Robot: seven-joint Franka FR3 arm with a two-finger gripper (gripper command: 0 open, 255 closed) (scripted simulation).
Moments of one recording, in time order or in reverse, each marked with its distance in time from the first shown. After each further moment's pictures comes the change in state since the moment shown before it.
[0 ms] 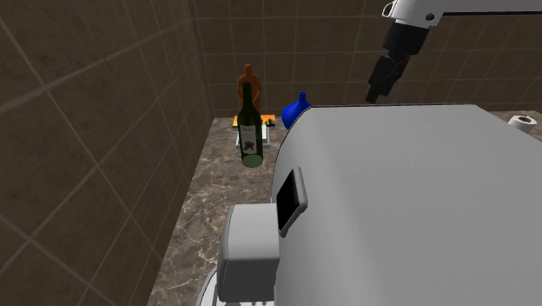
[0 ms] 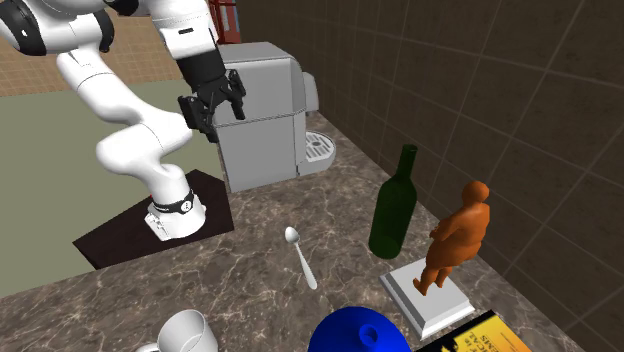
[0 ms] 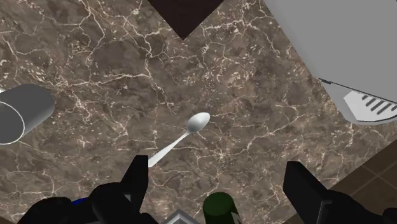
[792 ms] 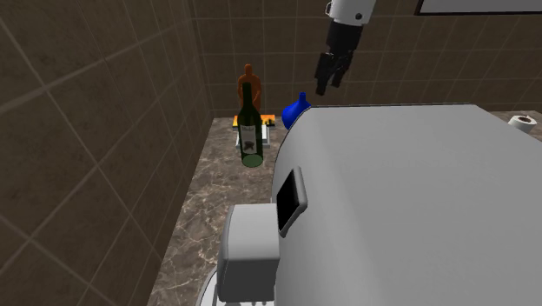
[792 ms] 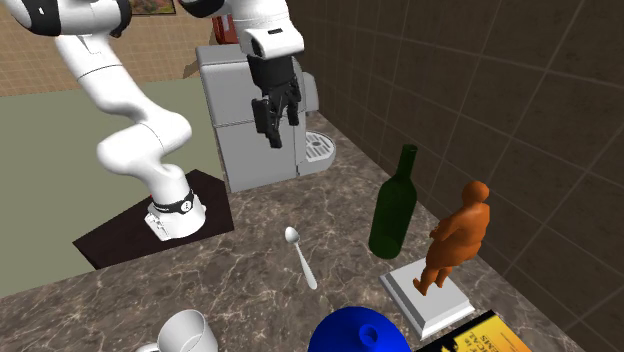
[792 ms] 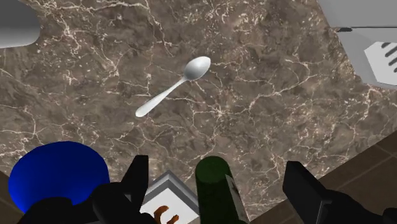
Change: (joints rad) arm 0.041 0.371 0.082 0.246 -0.010 0.139 0.020
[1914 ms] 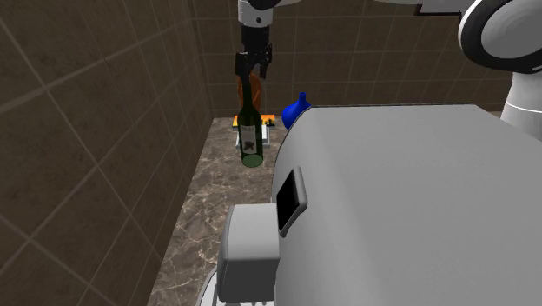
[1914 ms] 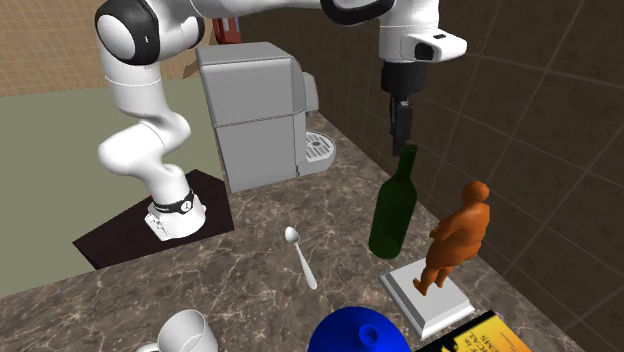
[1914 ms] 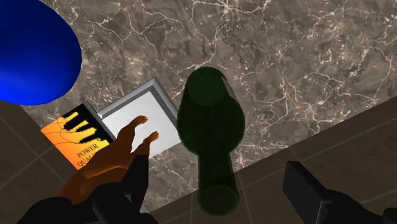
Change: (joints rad) arm 0.083 0.711 0.112 0.767 -0.162 -0.050 0.084
